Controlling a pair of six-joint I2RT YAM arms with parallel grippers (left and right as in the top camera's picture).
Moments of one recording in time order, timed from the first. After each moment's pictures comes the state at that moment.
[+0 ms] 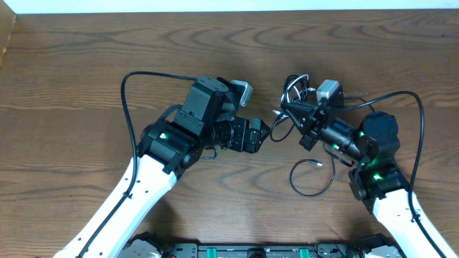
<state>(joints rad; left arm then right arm) -0.56 1.30 1.18 -0.73 0.38 -0.36 0.27 1.07 0.57 0.42 -0.67 0.26</state>
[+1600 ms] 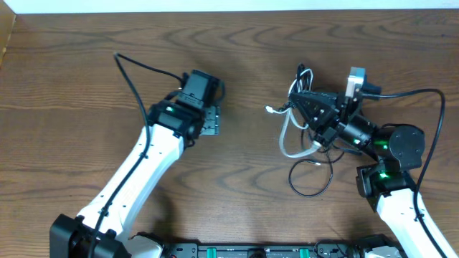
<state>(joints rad) -0.42 1.48 1.18 -0.87 -0.22 -0.35 0.19 1.07 0.57 0.83 -0.84 0.81</state>
